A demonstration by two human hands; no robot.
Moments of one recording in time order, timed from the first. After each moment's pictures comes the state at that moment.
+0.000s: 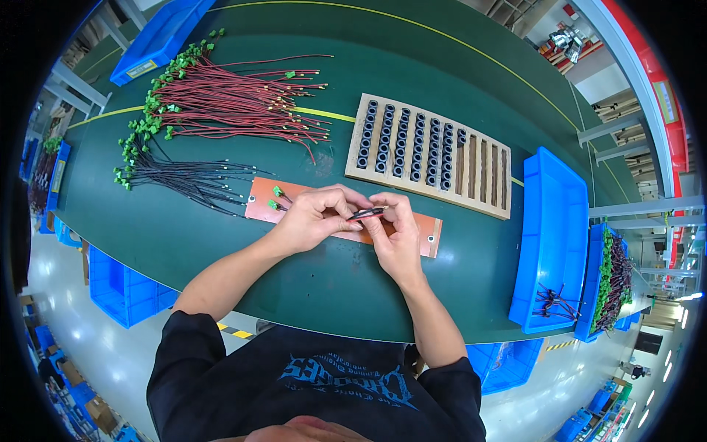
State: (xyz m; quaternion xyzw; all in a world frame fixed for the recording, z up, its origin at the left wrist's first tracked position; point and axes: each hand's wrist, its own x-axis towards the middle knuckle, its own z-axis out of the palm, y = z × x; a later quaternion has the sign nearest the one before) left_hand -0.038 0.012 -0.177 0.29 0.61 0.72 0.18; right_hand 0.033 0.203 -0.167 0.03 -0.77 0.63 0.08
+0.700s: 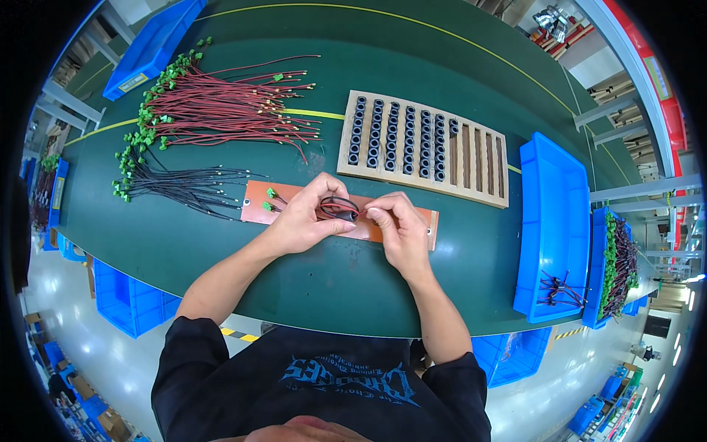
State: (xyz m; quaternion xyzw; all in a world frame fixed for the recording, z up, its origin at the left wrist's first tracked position) left_hand -0.037 0.007 -0.163 0.25 0.66 0.67 0.24; right_hand 0.032 0.218 -0.160 0.04 -0.82 0.55 0.16
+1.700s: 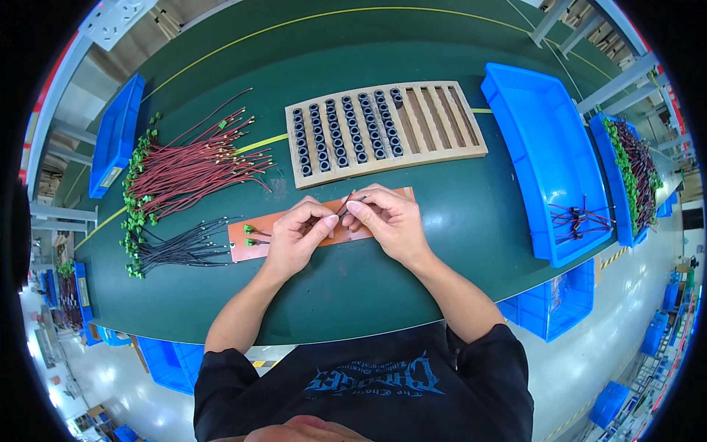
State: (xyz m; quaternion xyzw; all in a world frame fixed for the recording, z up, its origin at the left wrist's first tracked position) left_hand -0.029 0.038 -0.161 0.28 0.67 0.65 0.22; right_hand 0.049 0.233 -0.155 -0.01 -0.63 0.77 0.11
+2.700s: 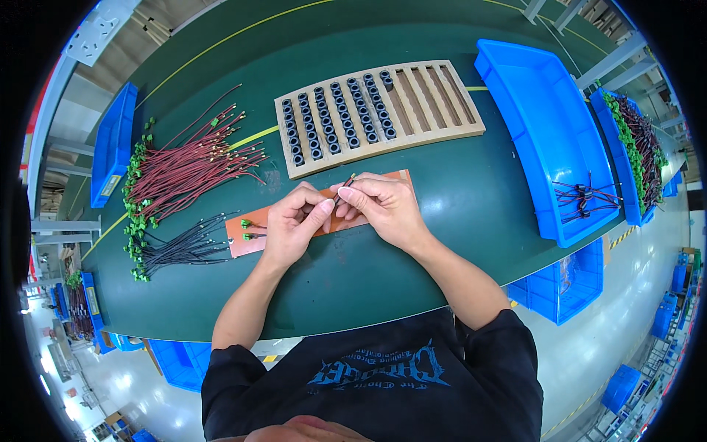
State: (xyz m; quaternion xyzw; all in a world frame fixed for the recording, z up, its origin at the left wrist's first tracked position) left_hand -0.031 0.046 -0.161 0.28 0.61 0.70 0.25; right_hand 0.047 0.237 -0.148 -0.01 -0.70 0.70 0.10
